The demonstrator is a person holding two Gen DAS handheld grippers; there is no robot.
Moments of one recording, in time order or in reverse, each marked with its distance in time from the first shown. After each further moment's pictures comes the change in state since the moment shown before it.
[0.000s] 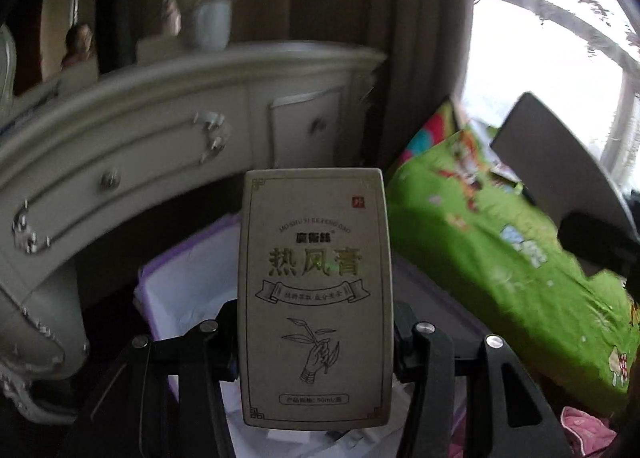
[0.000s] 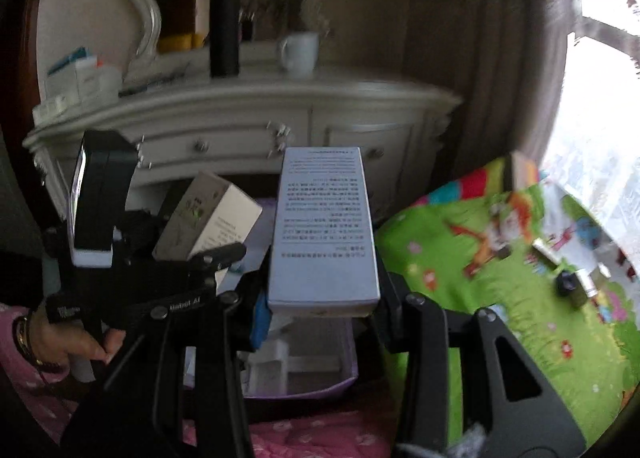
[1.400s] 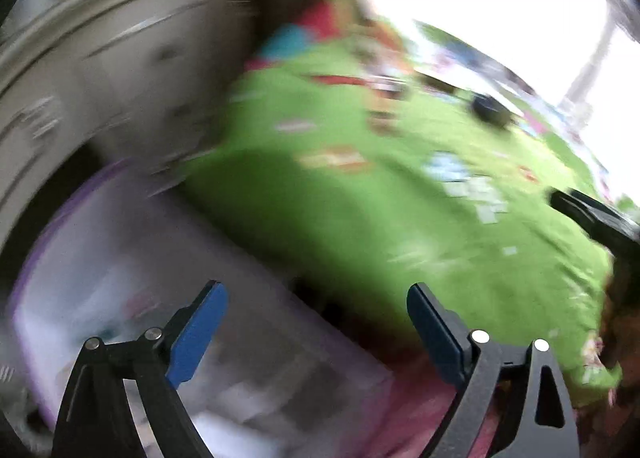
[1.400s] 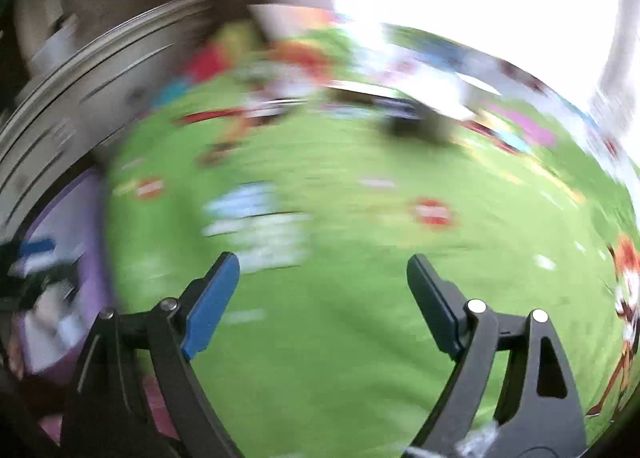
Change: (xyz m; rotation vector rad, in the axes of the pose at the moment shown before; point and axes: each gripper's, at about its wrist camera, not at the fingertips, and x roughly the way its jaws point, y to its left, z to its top) left arm 0.115 -0.161 0.025 0.195 0.333 -0.238; right arm -0.003 -0.274 -0.137 0.538 0.240 -0.386
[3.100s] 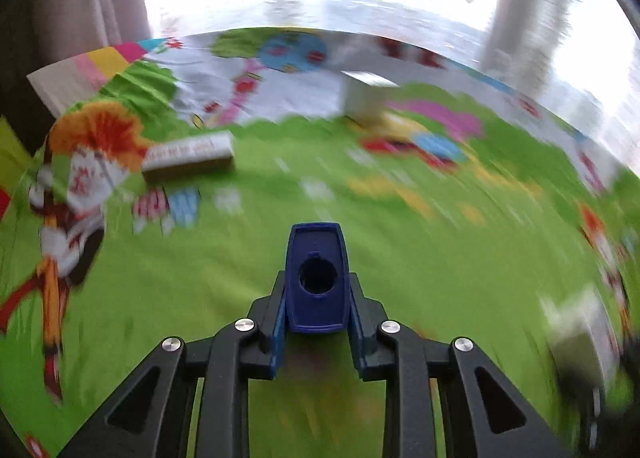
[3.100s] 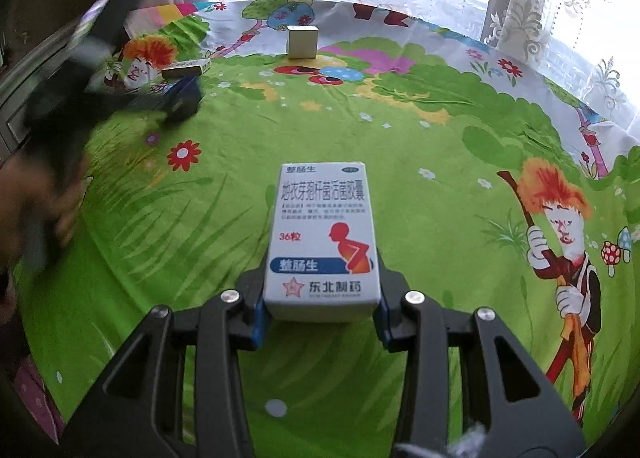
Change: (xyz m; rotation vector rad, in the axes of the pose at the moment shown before) left arm 0.142 -0.236 0.122 0.315 -0.087 -0.130; right arm -0.012 -0.144 -0.045 0.073 0.021 -0.162
